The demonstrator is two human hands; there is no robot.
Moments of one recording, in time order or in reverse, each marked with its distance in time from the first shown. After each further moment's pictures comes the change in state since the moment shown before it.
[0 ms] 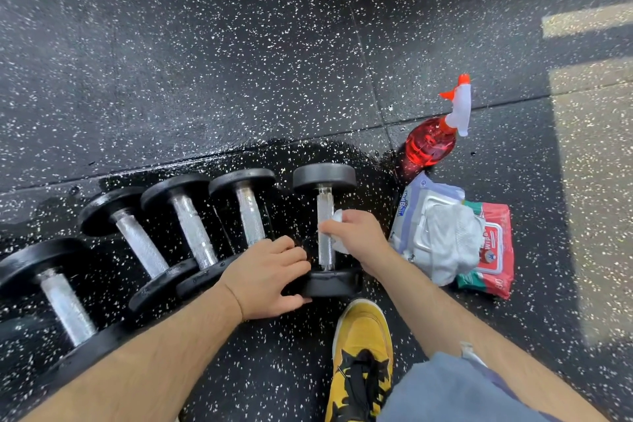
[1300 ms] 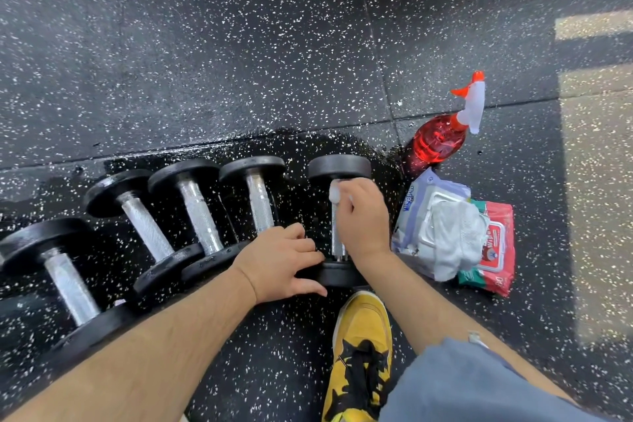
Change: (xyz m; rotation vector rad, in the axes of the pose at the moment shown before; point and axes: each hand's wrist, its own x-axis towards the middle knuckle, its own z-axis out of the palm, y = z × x) left_hand 0.009 0.002 0.014 -0.058 0.089 -0.012; right_hand 0.015 0.007 0.020 -0.490 0.525 -0.678
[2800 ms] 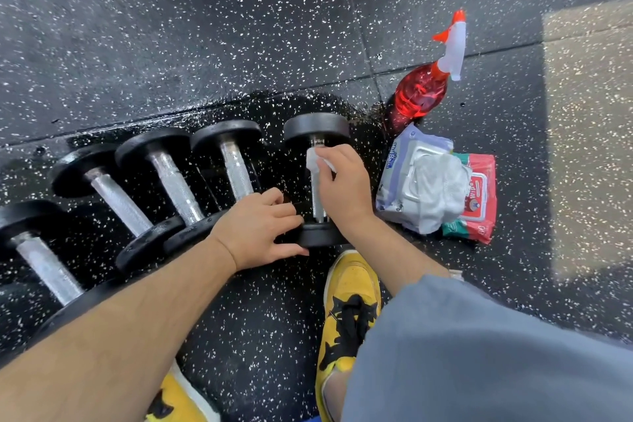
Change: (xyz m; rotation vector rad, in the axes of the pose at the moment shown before) left_hand -0.006 -0.006 0.001 -0.057 -0.004 0.014; right_hand -0.015 -0.005 -0.005 0.102 -0.063 0.094
